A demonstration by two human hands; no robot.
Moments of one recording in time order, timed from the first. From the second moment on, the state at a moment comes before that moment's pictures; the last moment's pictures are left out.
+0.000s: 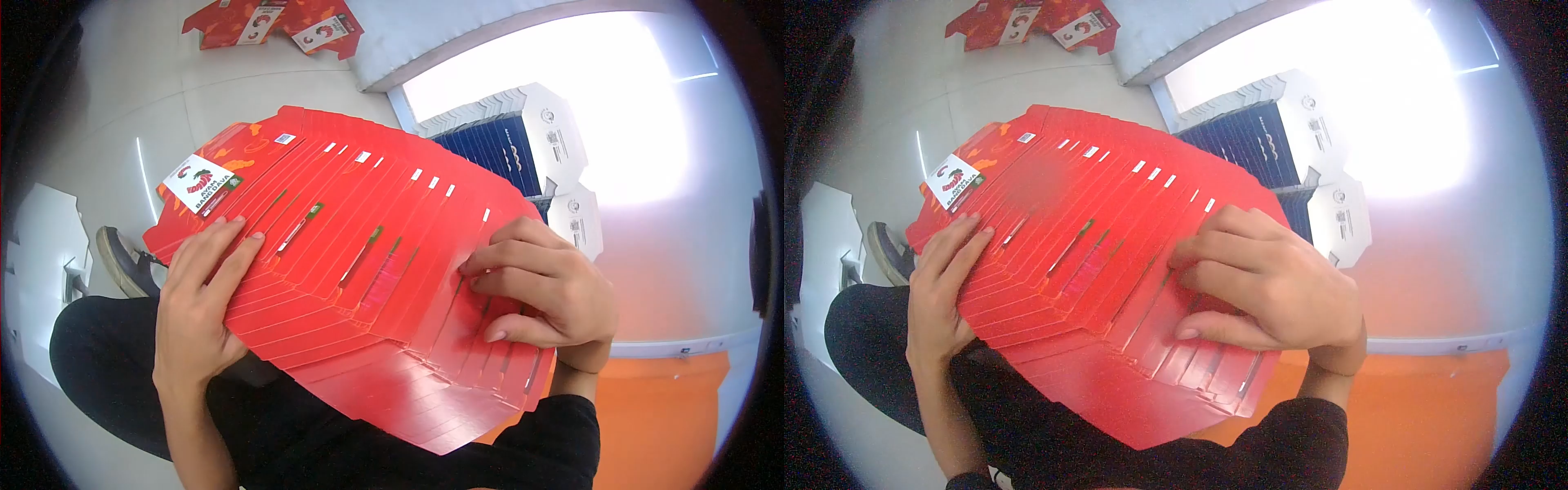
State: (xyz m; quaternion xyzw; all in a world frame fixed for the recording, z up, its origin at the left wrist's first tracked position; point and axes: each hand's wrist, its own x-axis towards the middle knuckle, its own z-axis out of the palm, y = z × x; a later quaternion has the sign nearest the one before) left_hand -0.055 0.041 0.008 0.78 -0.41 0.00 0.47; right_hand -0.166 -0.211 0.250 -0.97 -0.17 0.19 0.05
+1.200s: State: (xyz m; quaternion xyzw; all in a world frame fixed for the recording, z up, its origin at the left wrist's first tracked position) left_hand -0.056 0.042 0.003 0.79 -0.40 0.00 0.47; right_hand -0.134 -0.198 0.239 -0.95 -0.11 0.28 0.05
